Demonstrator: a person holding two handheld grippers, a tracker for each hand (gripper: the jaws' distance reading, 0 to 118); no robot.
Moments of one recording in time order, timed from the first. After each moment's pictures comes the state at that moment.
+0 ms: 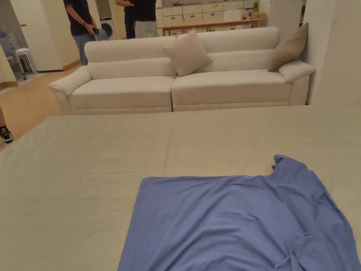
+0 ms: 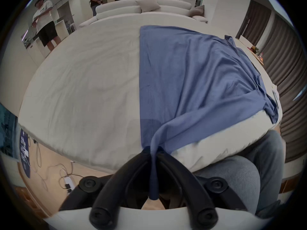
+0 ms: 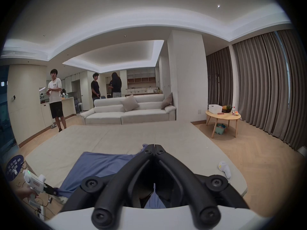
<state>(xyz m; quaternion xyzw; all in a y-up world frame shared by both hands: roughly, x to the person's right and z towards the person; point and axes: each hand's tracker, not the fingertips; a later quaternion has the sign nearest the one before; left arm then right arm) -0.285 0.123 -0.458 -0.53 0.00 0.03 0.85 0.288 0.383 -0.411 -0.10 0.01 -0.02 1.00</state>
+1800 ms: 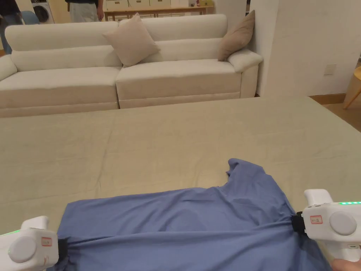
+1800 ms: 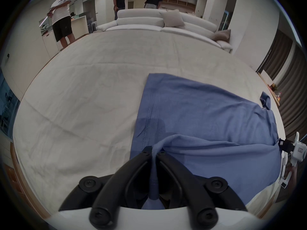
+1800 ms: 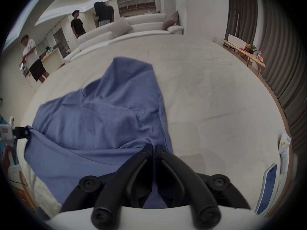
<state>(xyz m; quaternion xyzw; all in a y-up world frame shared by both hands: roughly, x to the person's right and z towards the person) -0.284 0.125 -0.752 -0.48 0.09 0.09 0.87 0.323 0.112 -0.760 -0.45 0.02 -0.01 0.89</state>
